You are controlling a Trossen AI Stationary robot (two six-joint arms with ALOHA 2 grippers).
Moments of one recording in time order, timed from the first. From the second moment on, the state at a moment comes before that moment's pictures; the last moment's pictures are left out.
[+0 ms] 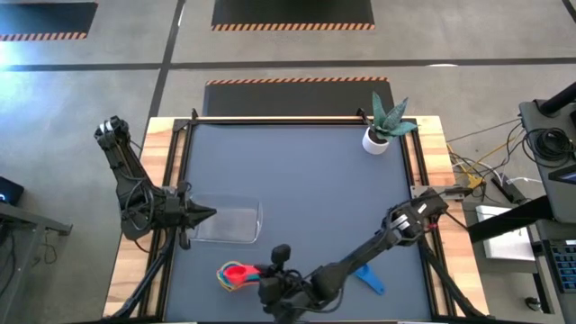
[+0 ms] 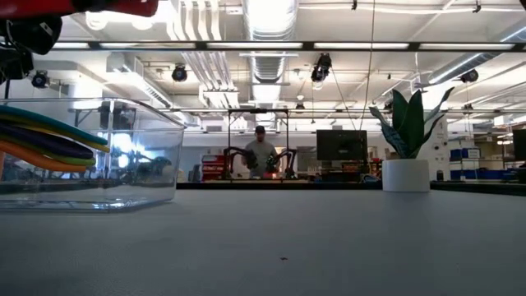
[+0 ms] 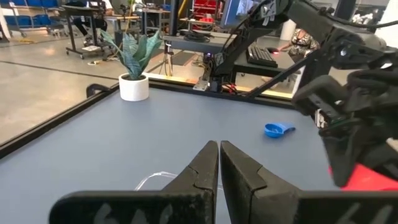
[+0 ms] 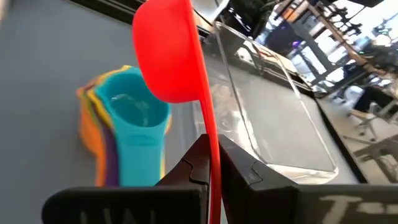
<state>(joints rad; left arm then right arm) -1.06 0.59 0.41 -0.16 -1.21 -0.46 0.58 2.37 2.06 -0.37 0.88 0.02</state>
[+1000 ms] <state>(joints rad) -1.06 0.59 0.41 -0.16 -1.20 -0.47 0.53 2.52 2.20 -0.36 0.86 -0.06</state>
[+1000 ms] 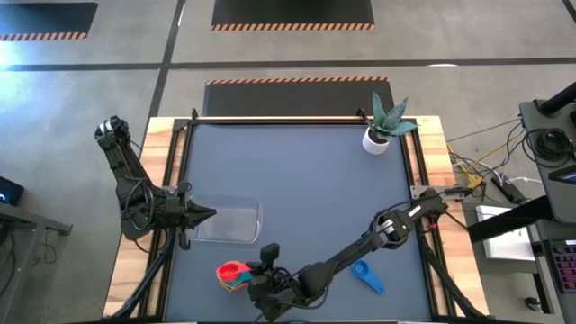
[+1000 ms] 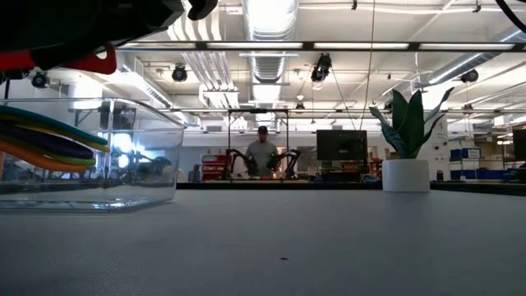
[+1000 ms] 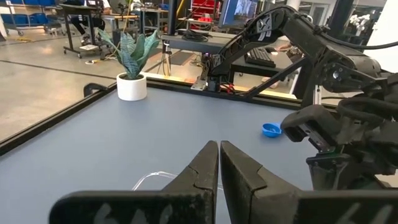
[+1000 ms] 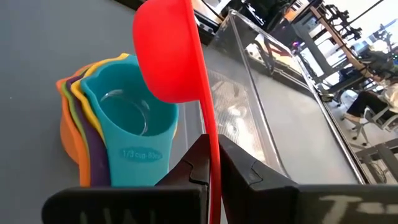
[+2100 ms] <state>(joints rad) -1.06 0.59 0.41 -0.16 -1.20 -0.46 0.51 2.52 2.20 -0.41 0.79 0.03</state>
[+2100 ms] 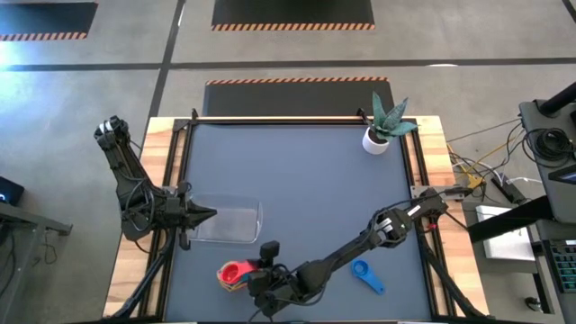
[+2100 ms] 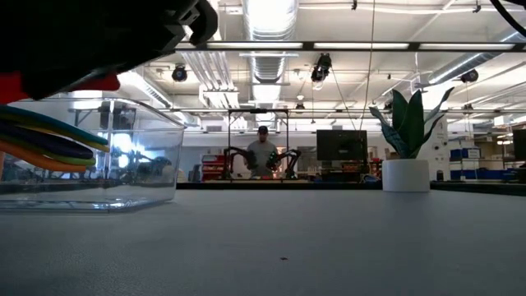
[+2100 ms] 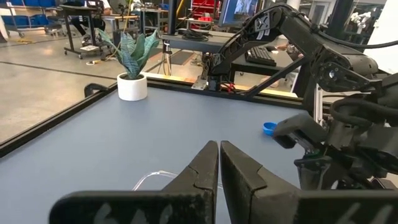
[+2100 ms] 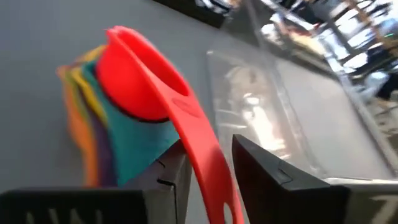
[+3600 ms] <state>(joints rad) -1.06 0.65 0.41 -0.15 -1.19 -0.53 0.90 2.23 2.20 -1.57 0.20 1.54</state>
